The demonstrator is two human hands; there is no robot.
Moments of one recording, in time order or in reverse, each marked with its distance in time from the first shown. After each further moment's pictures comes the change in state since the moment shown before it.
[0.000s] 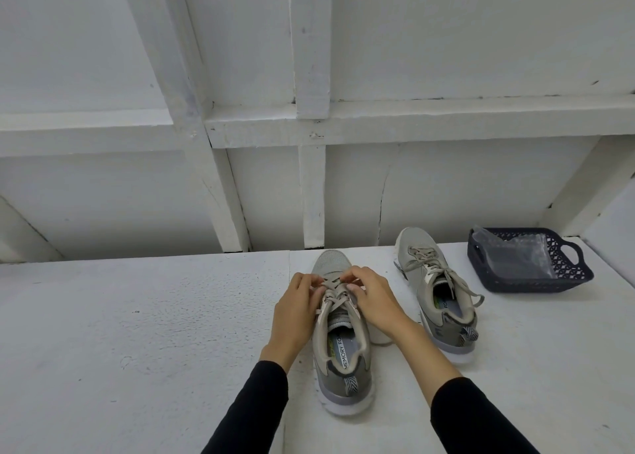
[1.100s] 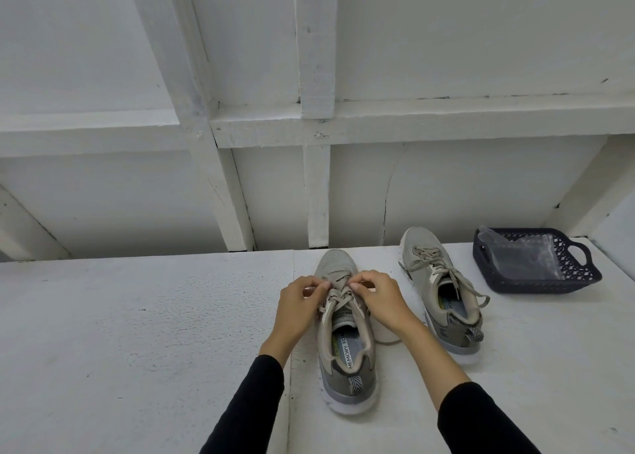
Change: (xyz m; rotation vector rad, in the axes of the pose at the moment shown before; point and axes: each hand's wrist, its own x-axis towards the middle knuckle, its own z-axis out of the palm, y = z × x) left_hand 0.007 0.003 -0.009 -0.459 -0.047 -0.191; right_hand 0.001 0.000 -0.002 0.103 0.052 0.089
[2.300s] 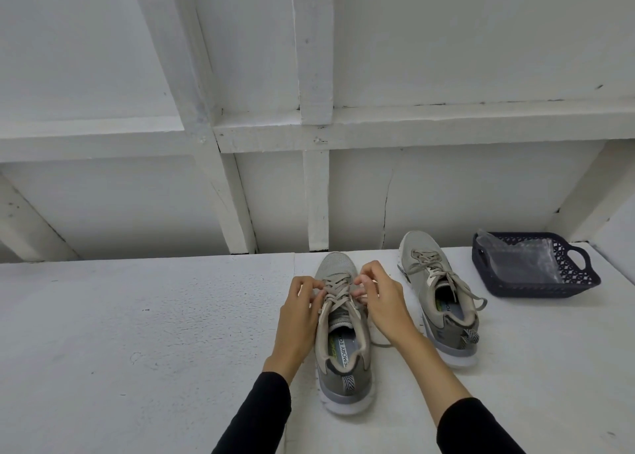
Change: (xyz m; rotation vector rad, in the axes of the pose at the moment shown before) left_hand -0.023 -0.005 0.007 0.243 0.104 0.227; right_hand -0.016 0.001 -0.001 0.187 0.125 -0.114
